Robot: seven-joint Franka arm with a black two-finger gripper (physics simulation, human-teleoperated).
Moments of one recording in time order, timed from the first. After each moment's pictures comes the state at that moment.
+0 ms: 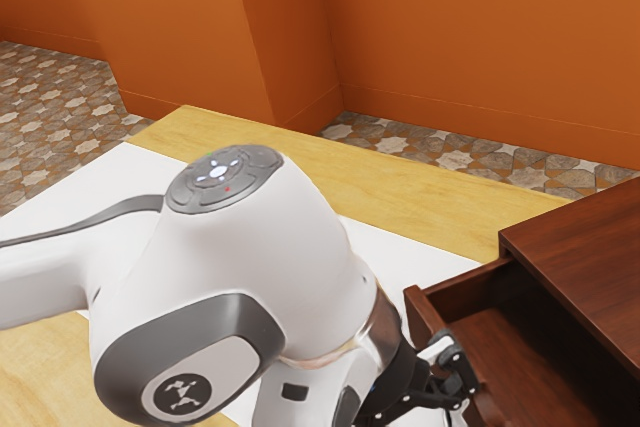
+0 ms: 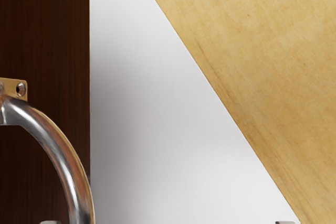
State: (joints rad) arm -0.29 -0.35 -0.27 -2.18 -0.14 2.12 1.65
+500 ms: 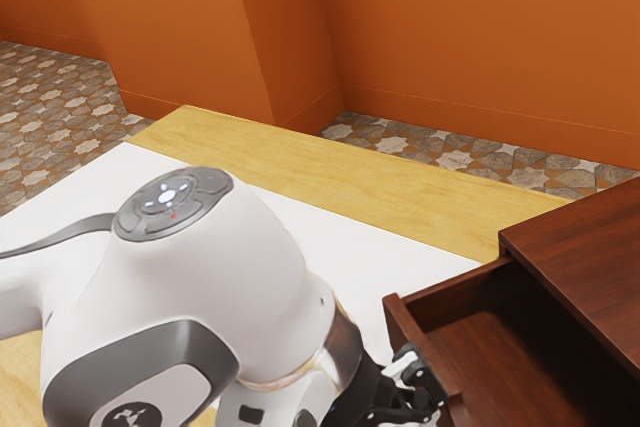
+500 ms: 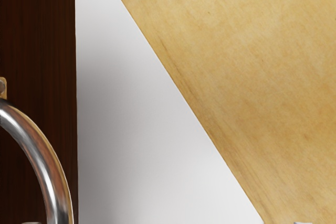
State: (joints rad) arm -0.32 -0.44 -0.24 -2.27 -0.14 2.12 1.66
